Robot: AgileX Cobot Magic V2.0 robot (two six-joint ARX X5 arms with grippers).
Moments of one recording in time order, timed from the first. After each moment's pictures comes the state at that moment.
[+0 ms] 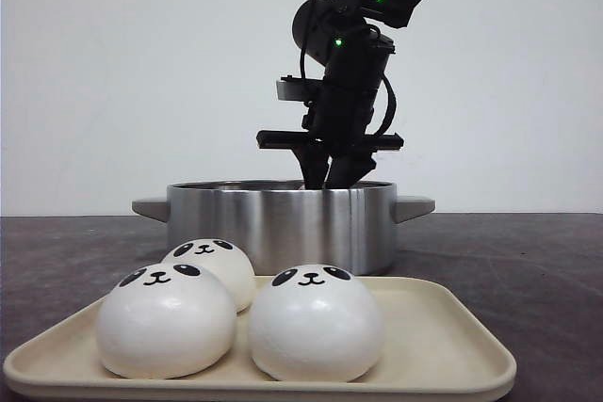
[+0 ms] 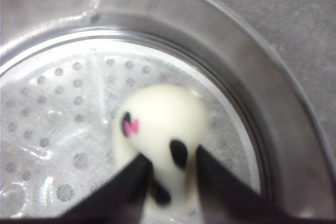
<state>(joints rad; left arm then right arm) -0.44 0.52 0.87 -0.74 0.28 -0.20 0.55 2.12 1.72 -0.54 0.06 0.18</state>
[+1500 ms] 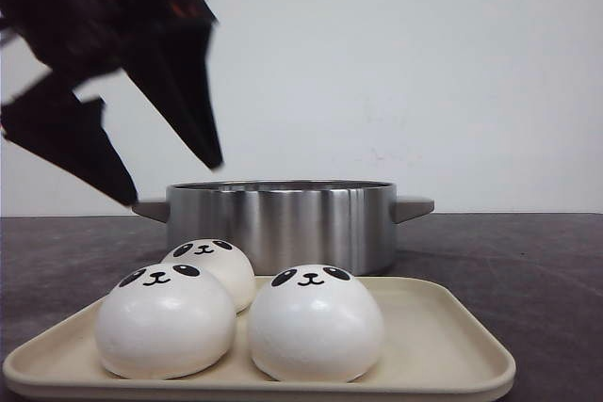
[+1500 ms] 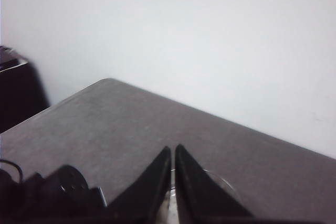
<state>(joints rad) -0.63 1.40 0.99 -0.66 0.22 -0.25 1.00 1.13 1.80 -0.82 0.37 0.15</state>
